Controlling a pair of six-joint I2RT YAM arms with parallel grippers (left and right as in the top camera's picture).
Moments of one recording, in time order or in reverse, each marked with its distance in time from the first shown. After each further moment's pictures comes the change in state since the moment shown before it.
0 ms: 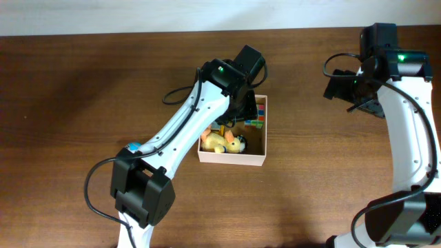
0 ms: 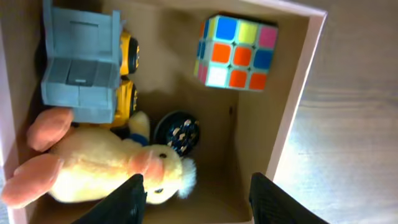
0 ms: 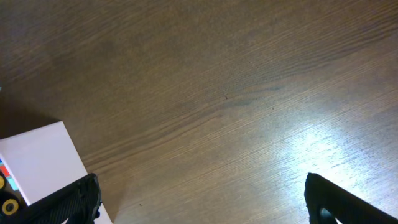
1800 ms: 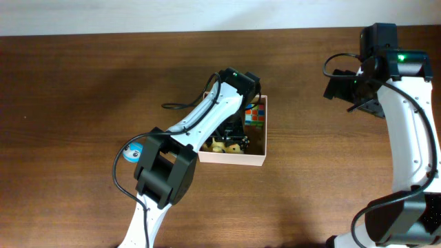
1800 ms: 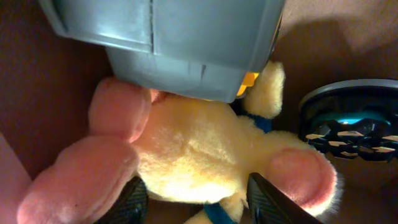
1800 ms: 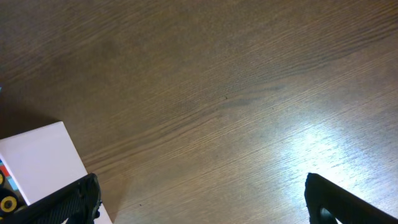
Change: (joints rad) left arm 0.000 0.219 0.002 -0.264 -0.127 0.018; right arm 0.000 0.000 0.000 0.000 0.000 0.000
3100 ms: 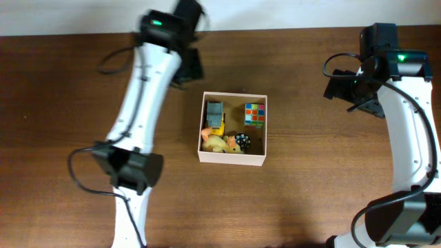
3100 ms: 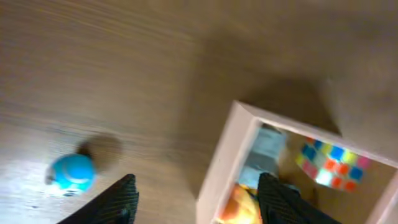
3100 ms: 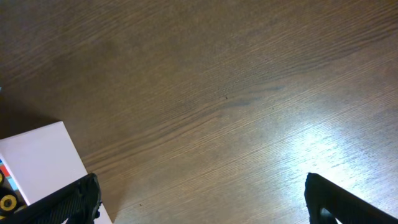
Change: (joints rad) left arm 0.328 -0.010 0.627 -0.158 -0.044 0.159; right arm 0.000 0.000 0.000 0.000 0.000 0.000
